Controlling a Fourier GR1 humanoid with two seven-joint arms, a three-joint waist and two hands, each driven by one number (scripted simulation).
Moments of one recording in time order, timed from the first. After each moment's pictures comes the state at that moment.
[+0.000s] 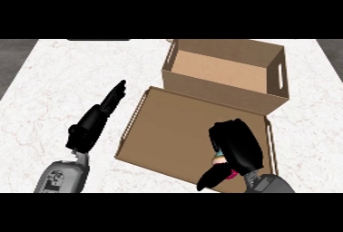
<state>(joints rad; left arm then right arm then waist) -0.19 0.11 -0.10 -1.53 -0.12 -0.17 0.06 -0.17 -0.19 0.48 -1.64 1.19 0.18 0.29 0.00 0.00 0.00</state>
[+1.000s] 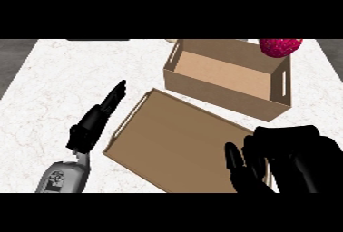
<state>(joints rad) -0.18 0.09 -0.09 -1.54 -0.14 -0.17 0.07 -0.29 -0.04 0.38 -2.34 1.12 0.55 0.57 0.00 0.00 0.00</state>
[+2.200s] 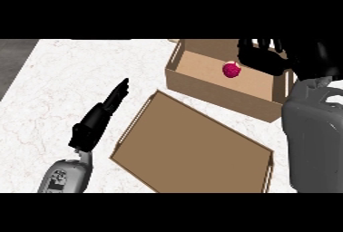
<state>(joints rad) -0.20 0.07 -0.08 -1.55 -0.15 -0.18 0.09 -0.79 -0.11 -0.08 -1.69 1.00 0.34 0.47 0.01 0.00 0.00</state>
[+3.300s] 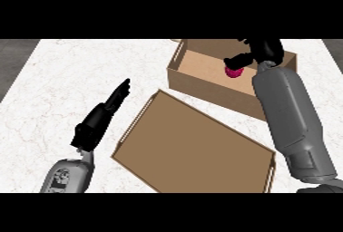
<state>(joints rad) -0.20 0.06 -0.08 -1.52 -0.17 -0.19 0.06 -0.94 -0.14 -0.23 -0.84 0.97 -0.04 0.20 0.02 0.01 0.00</state>
